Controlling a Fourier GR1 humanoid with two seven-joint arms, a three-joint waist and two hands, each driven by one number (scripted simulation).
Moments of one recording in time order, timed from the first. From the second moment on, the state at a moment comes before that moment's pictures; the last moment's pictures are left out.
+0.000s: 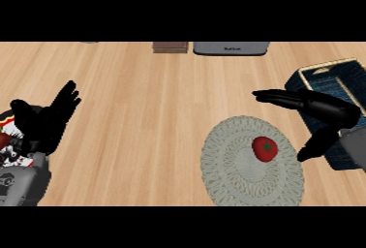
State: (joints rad) left arm -0.21 0.39 -0.03 -1.37 0.22 0.09 0.19; right arm -0.52 -0.69 0.38 -1.21 0.27 0.47 -0.67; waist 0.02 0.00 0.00
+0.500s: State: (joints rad) left arm -0.21 0.38 0.01 -1.36 0.20 0.05 0.19; right arm -0.55 -0.57 0.45 -1.03 0.49 0.39 -0.73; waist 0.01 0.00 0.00
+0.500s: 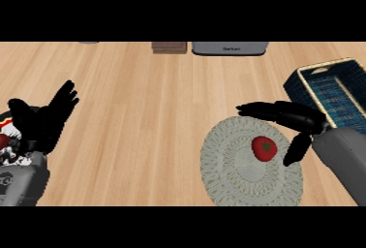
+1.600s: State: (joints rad) left arm -0.20 0.34 0.06 -1.37 0.15 0.02 0.19; right arm -0.55 -0.54 0.45 -0.90 0.61 0.33 -0.88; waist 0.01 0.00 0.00
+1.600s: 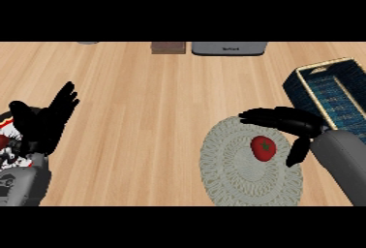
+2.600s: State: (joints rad) left arm -0.21 0.30 0.11 -1.39 0.11 -0.01 0.22; right arm -0.50 -0.48 0.44 -0.87 0.86 0.19 -0.95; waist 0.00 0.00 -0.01
